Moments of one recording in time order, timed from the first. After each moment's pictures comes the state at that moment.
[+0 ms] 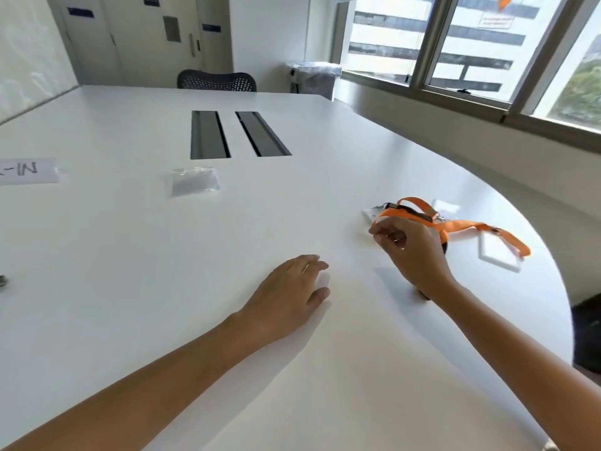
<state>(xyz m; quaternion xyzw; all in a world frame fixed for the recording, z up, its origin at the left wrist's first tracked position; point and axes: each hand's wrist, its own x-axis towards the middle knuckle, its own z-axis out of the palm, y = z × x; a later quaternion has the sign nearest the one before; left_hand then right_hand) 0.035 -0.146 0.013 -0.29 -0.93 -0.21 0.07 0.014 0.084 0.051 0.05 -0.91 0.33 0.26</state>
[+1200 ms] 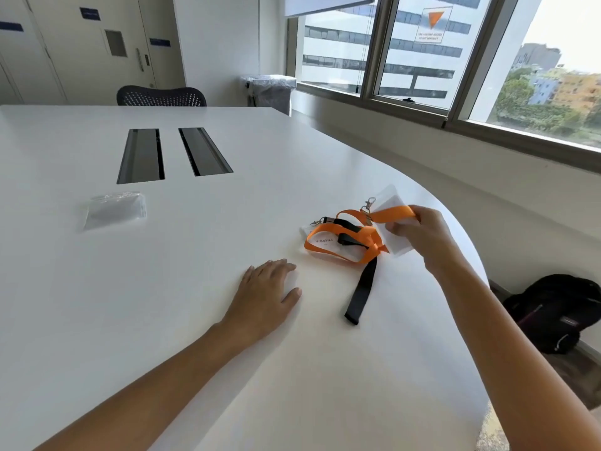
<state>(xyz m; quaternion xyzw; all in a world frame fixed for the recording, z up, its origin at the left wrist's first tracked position) -0.017 -0.053 0.002 -0.25 -0.94 -0.23 0.06 -0.015 0.223 0.087 -0.19 -0.82 0.50 0.20</state>
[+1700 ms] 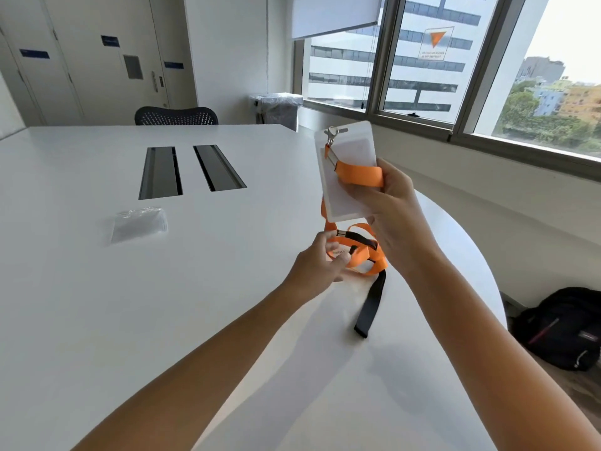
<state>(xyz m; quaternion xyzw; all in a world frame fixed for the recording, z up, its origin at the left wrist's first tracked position) -0.025 -0.005 0.065 -0.21 -0.79 -0.58 -0.07 0.027 0.099 0.166 0.11 -0.70 0.66 0.24</state>
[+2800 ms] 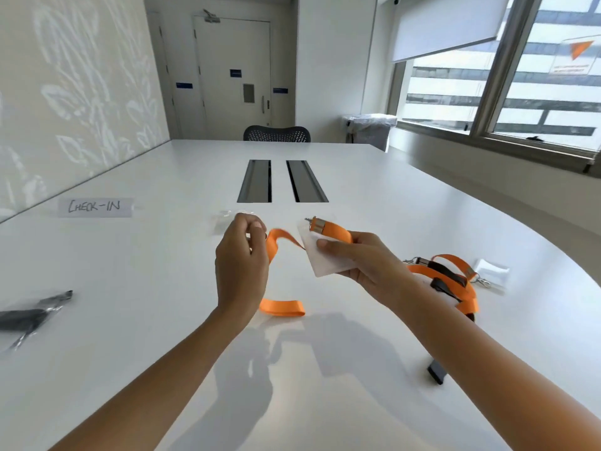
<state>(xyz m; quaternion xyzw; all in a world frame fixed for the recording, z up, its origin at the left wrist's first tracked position) 0.004 -0.158 0.090 0.04 -0.77 -0.48 0.42 -0.036 0.026 0.104 0.14 -0.66 0.73 -0.12</state>
